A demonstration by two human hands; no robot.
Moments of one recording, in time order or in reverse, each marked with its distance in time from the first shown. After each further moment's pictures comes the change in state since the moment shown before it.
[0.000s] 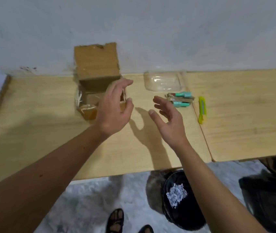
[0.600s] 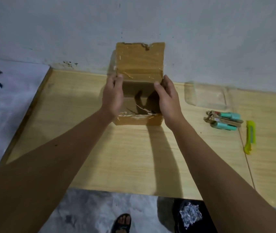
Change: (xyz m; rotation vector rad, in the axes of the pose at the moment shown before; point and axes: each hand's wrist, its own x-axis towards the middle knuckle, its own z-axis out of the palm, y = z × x) left_hand 0.052 -0.138 -0.050 -0.557 0.202 -0.769; right_hand 0.128 -0.030 0.143 0.238 -0.154 0.258
